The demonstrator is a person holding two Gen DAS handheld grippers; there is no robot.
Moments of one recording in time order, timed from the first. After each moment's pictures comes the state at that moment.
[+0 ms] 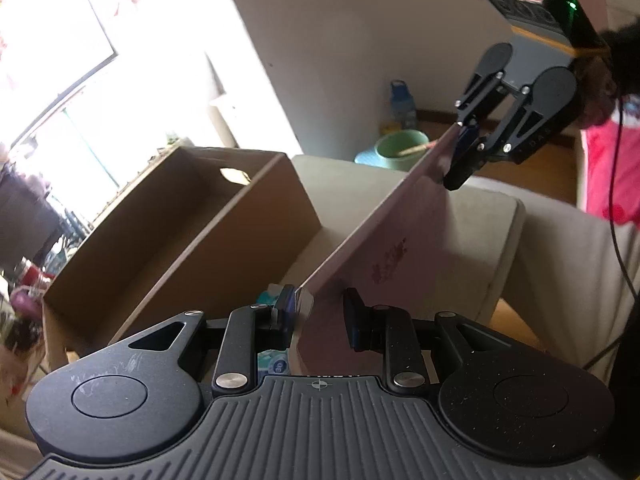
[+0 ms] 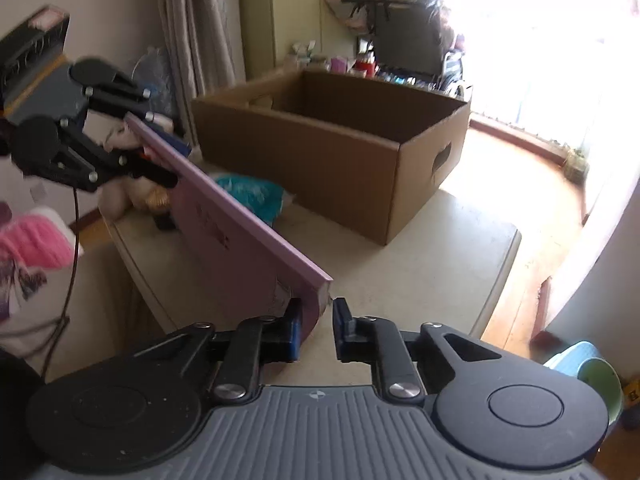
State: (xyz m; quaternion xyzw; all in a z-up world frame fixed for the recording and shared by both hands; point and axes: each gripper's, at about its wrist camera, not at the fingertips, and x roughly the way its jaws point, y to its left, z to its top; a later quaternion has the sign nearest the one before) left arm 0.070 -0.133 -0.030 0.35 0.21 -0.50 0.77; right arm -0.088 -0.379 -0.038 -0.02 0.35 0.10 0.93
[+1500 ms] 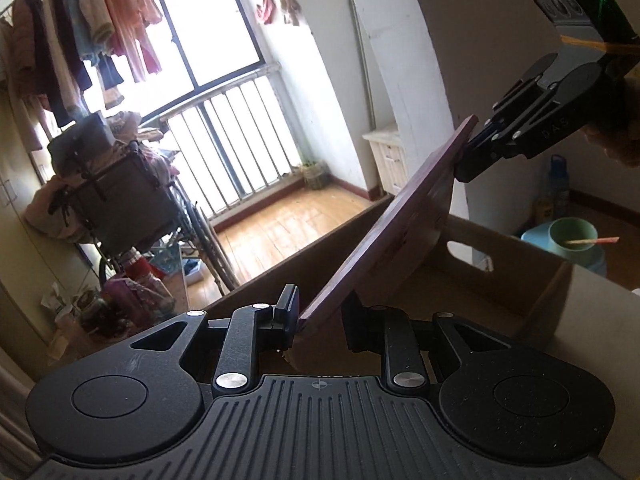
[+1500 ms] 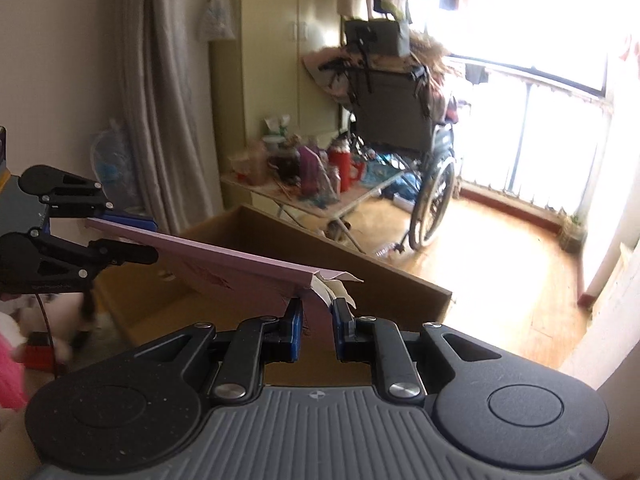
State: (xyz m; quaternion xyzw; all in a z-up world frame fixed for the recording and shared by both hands) left arm 0.240 -0.146 0.010 0.26 0.16 -0.35 0.88; right arm 0.167 -0.435 0.041 -0.03 0.29 0.10 0.95
